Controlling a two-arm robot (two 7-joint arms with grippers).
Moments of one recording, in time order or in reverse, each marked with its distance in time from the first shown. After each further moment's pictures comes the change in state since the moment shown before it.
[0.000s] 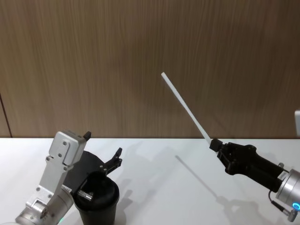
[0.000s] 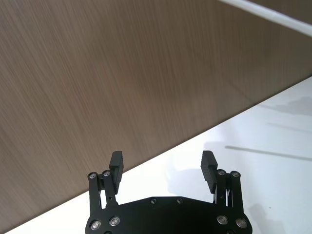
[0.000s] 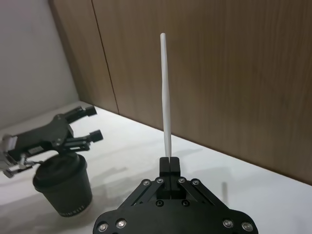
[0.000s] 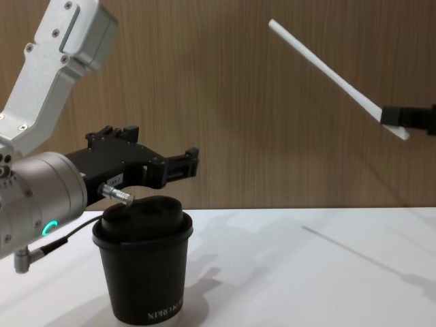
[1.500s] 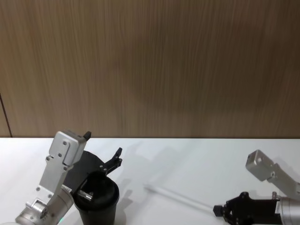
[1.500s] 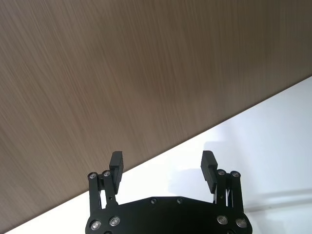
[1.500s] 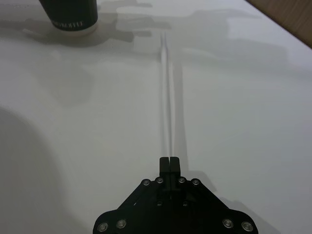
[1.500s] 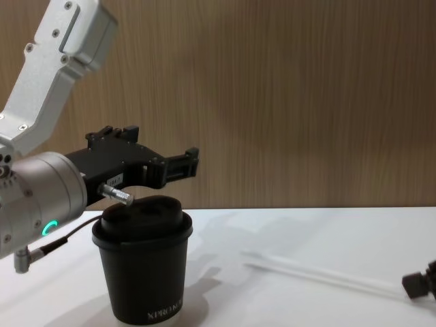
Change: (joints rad) left arm 0.000 0.000 0.000 0.000 0.000 0.000 0.000; right arm 0.255 0.129 -0.321 0.304 -0.359 0.044 0.364
